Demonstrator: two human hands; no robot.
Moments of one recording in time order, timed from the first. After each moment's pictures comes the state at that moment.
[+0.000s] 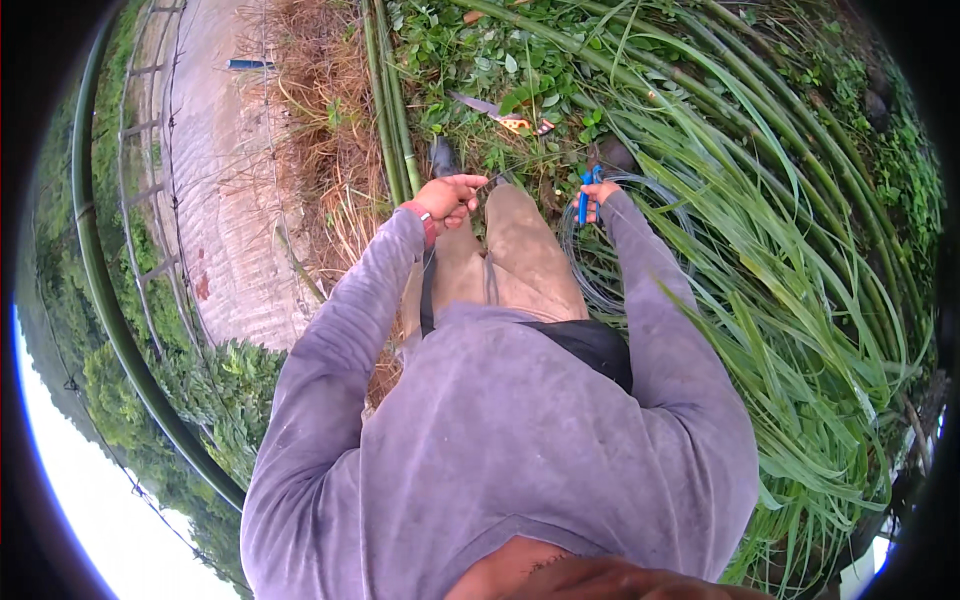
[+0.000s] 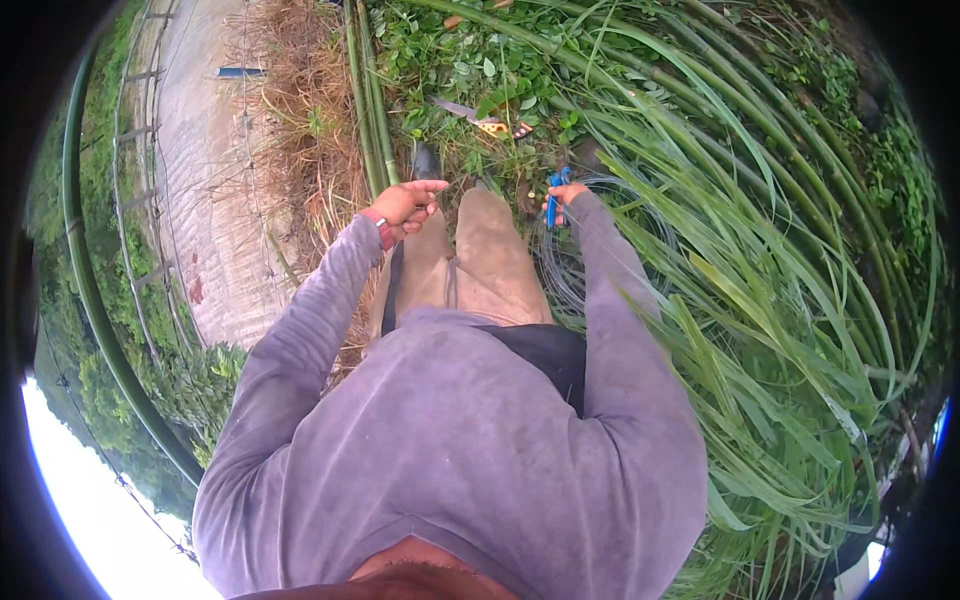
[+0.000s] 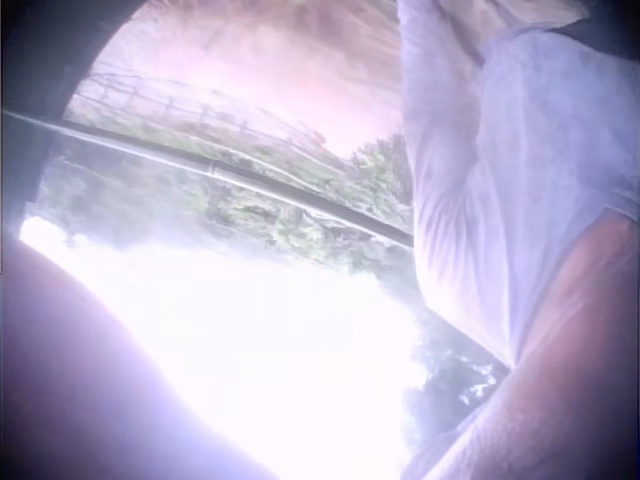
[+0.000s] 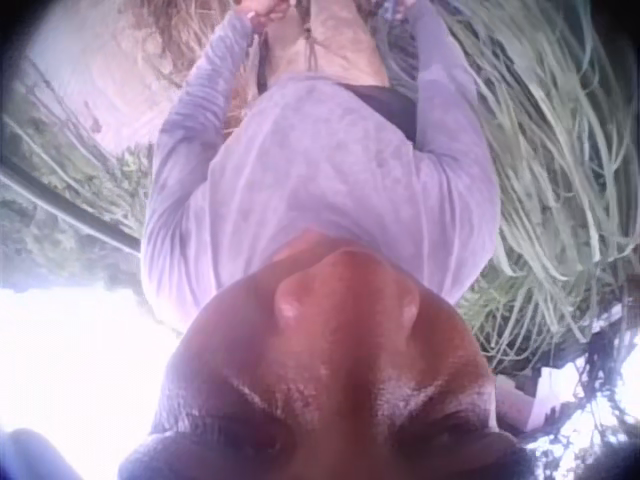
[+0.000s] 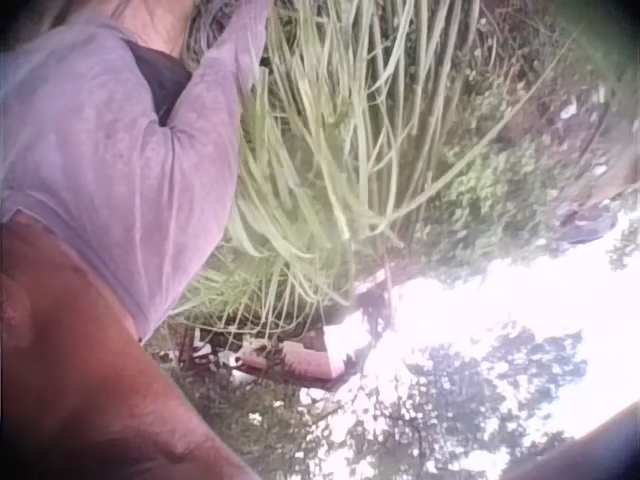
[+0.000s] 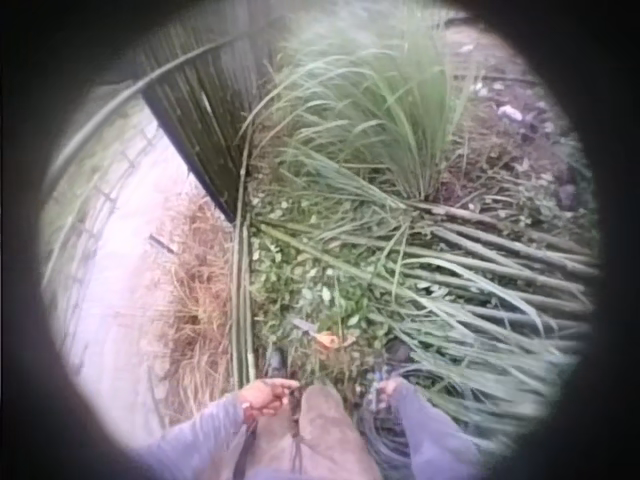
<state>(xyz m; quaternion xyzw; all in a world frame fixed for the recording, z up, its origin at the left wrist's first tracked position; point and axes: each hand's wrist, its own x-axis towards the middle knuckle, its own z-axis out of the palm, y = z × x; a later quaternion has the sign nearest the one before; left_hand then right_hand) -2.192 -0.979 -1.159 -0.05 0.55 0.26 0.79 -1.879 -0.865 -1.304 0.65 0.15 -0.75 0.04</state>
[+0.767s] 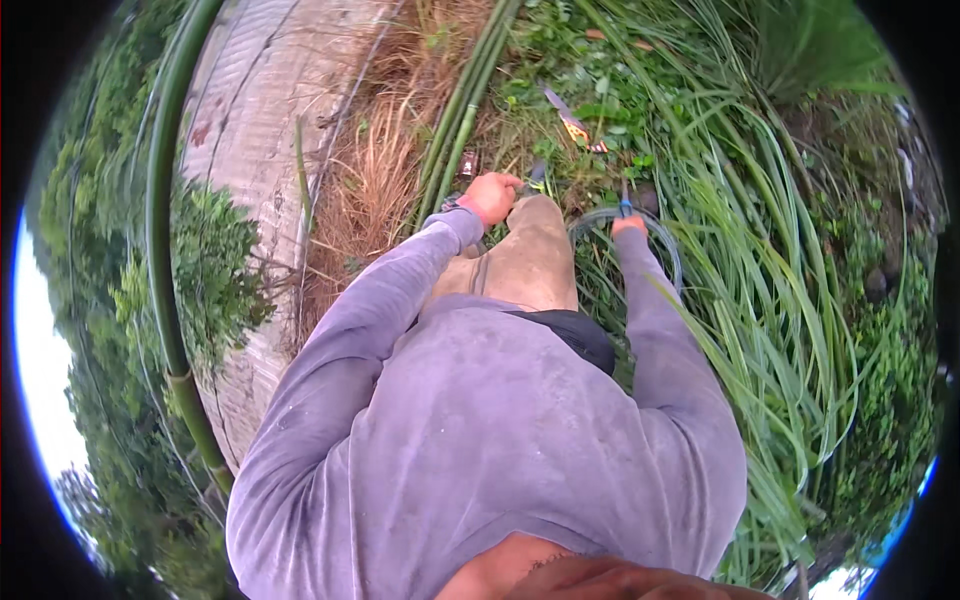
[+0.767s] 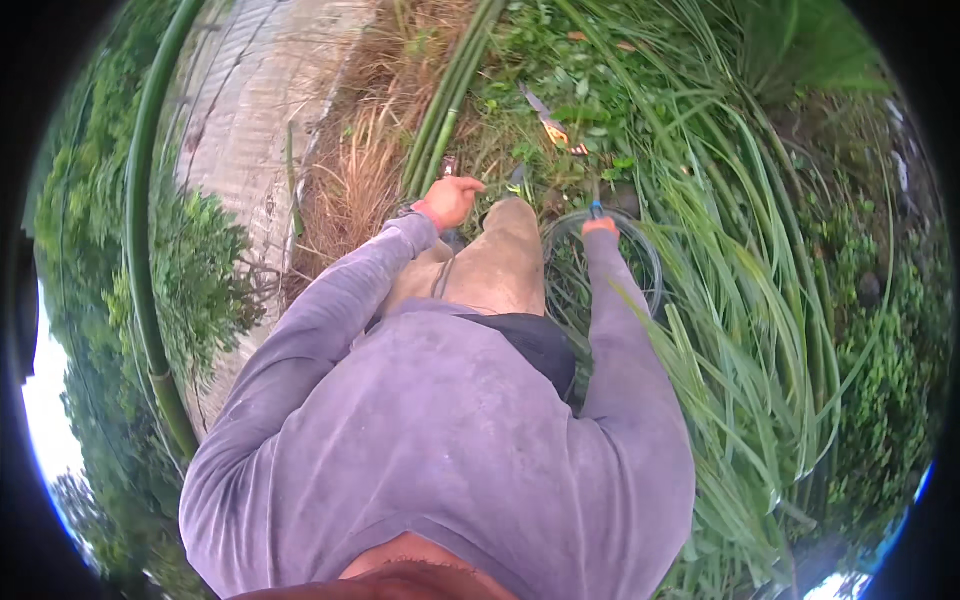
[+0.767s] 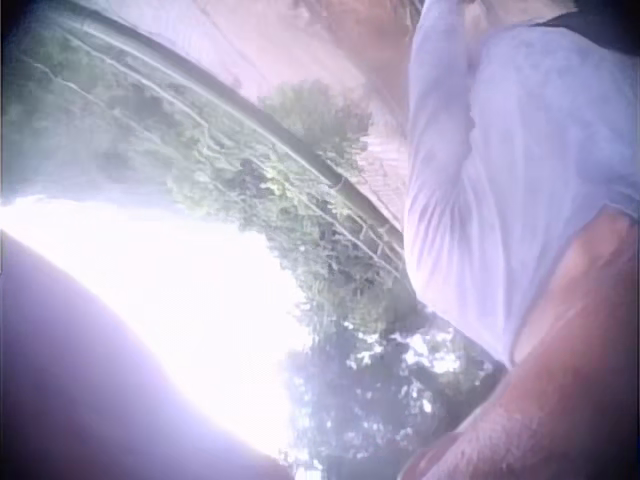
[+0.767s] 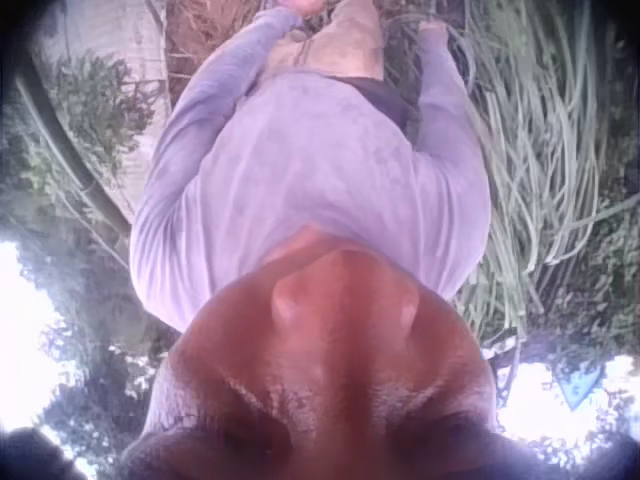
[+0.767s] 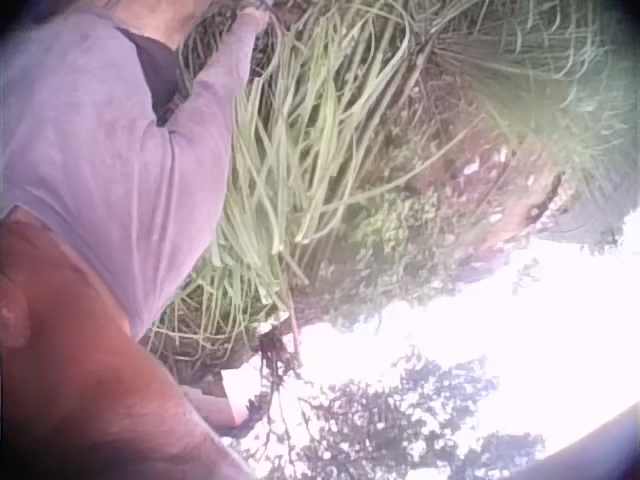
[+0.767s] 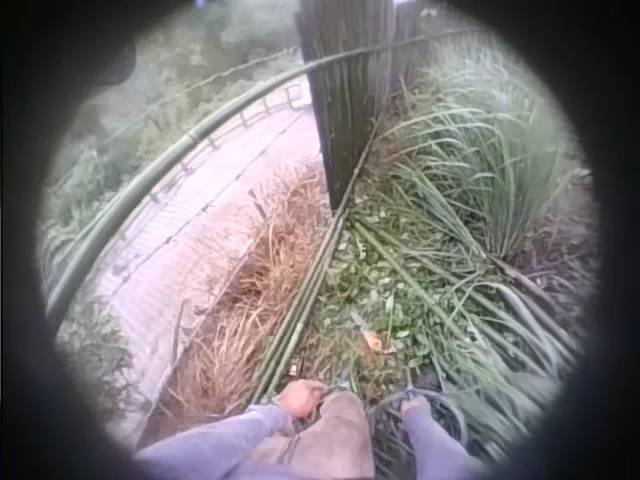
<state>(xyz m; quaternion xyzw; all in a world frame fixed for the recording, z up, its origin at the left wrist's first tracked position) -2.123 -1.121 -1.164 0.35 0.84 0.25 0.34 -1.892 -0.905 -1.291 0.54 0.78 -0.24 0.20</state>
